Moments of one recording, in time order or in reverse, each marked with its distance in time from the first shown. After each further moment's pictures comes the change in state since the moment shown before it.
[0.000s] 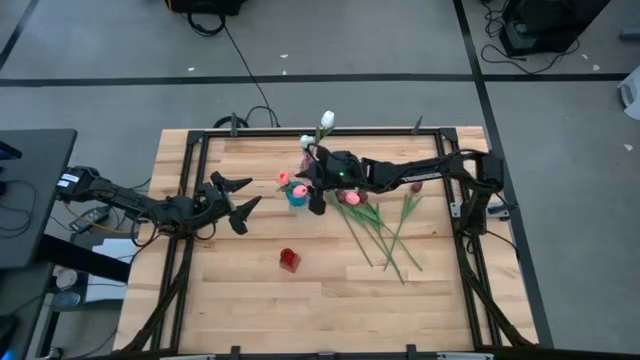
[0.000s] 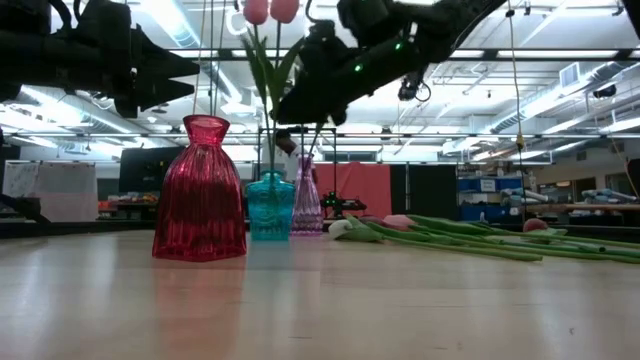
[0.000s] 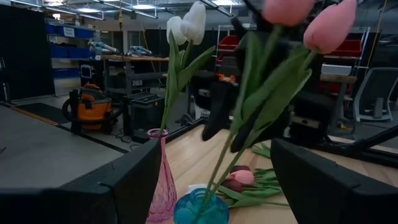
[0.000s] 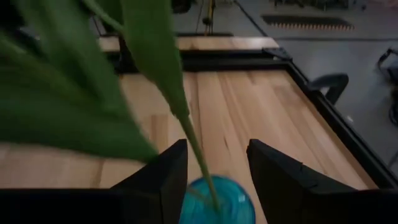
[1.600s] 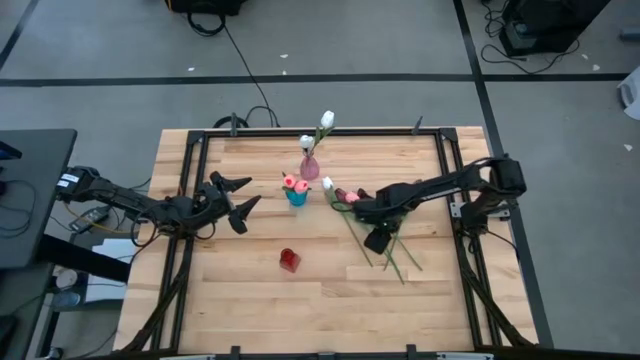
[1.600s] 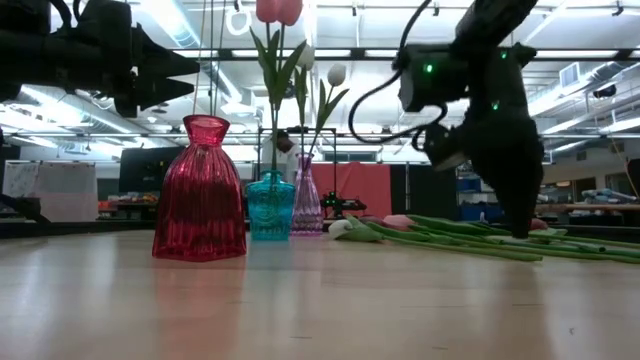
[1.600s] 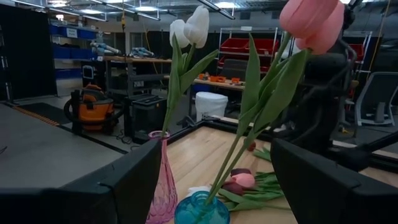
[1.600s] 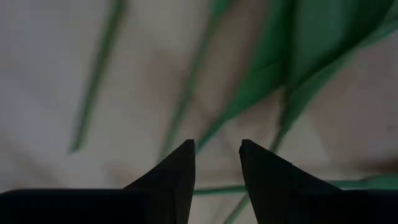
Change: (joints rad) left arm 0.000 0.000 0.000 0.013 -0.009 -0.003; right arm 0.170 -0.133 -0.236 -1.072 -0.158 0.683
